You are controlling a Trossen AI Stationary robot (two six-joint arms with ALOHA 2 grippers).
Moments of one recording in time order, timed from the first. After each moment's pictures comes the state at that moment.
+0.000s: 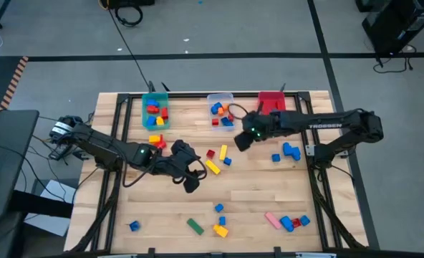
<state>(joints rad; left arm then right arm) -0.31 1.41 1.10 -0.38 -0.46 -0.57 -0.14 1.41 1.10 -0.73 0.19 0.80</state>
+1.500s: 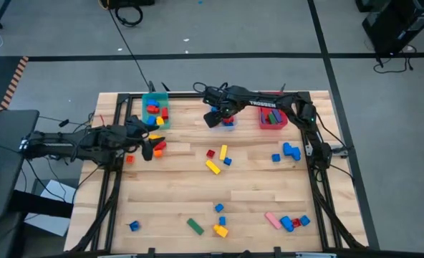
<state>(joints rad) -0.01 0.50 0.50 -0.38 -0.42 -0.34 -0.40 2.16 1.82 -0.99 0.13 0.63</state>
